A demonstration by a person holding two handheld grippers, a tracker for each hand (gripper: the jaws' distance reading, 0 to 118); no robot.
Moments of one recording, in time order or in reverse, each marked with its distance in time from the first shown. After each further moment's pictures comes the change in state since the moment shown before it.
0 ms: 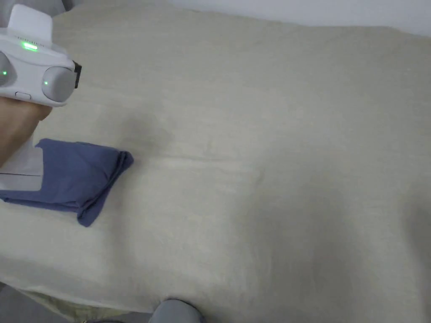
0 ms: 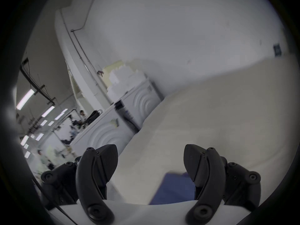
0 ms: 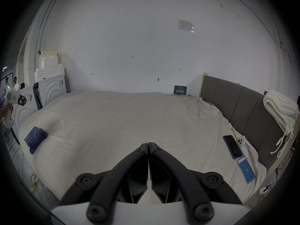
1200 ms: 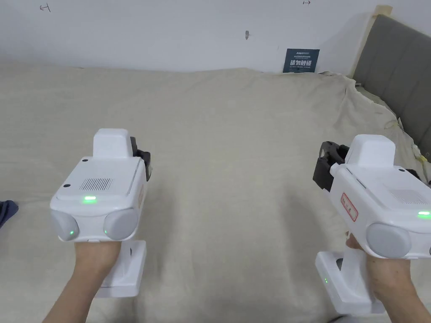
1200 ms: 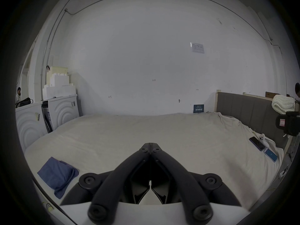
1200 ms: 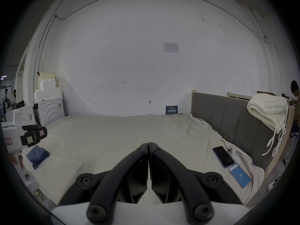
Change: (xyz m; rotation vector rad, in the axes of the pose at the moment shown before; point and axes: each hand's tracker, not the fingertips) left arm 0.184 -0.037 0.235 0.251 -0.673 0.324; right arm 0.042 -0.011 0.048 0.206 -0.037 -0.087
